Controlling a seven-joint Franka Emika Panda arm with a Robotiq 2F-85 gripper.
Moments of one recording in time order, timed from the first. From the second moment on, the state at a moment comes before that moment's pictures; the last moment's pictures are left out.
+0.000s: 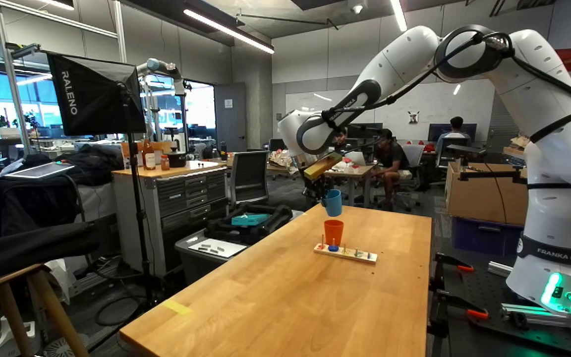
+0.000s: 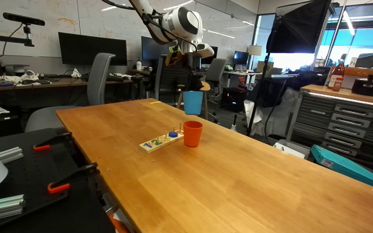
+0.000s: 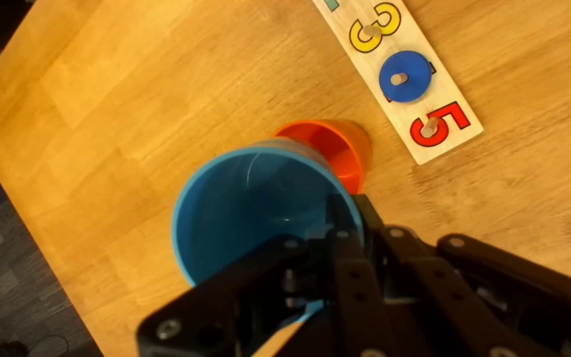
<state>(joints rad) 0.15 0.53 -0.13 -1.67 -0.31 1.90 0.74</state>
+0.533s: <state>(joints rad) 0.15 0.54 -0.13 -1.68 -0.31 1.93 0.74</state>
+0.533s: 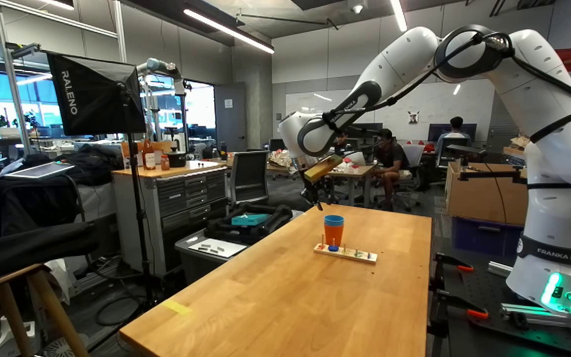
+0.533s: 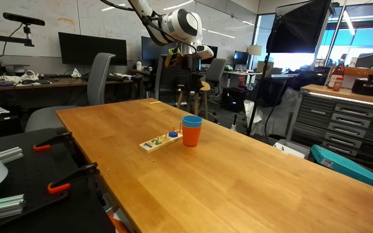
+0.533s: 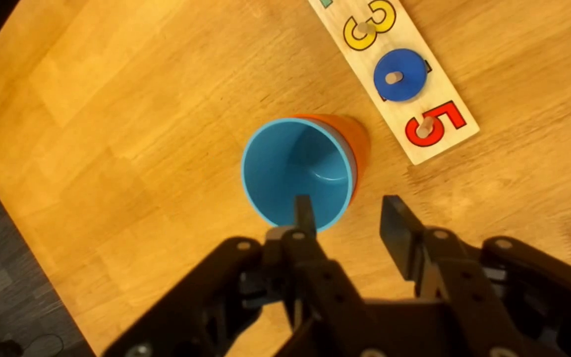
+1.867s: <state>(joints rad) 0.14 0.55 0.03 -1.41 0.03 1.88 0.30</state>
